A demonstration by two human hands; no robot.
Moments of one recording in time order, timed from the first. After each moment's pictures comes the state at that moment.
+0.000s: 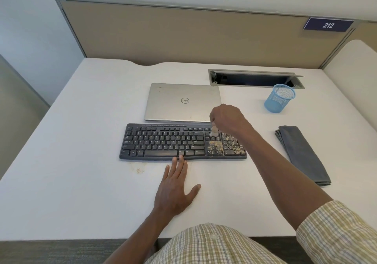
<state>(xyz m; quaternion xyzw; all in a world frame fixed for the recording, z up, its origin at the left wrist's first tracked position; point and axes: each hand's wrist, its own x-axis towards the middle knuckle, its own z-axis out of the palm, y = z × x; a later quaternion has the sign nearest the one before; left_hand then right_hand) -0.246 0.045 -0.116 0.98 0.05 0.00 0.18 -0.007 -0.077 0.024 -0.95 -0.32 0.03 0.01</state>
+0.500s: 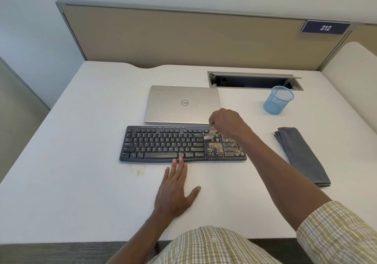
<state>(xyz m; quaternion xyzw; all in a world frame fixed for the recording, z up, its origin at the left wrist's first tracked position) -0.246 0.046 -0.119 0.98 0.05 0.00 0.18 -0.015 -0.080 0.027 -0.94 -0.34 0.03 -0.03</state>
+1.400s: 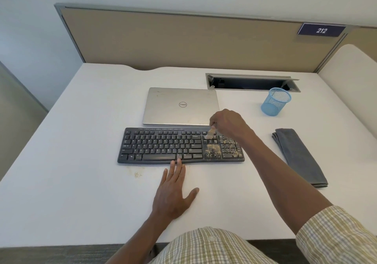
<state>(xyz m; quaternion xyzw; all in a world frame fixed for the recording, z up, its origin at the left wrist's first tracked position) -0.245 0.046 -0.117 0.98 0.05 -0.01 0.17 -0.011 -0.091 0.031 -0.95 -0.32 0.04 0.02</state>
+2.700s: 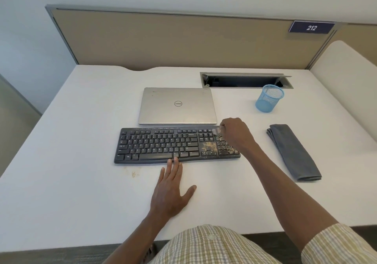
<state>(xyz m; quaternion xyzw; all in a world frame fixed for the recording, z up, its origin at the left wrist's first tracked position) -0.245 0.046 -0.118 0.98 0.05 -0.02 0.18 -0.034 -0.129 0.005 -0.97 -0.18 0.02 0.15</state>
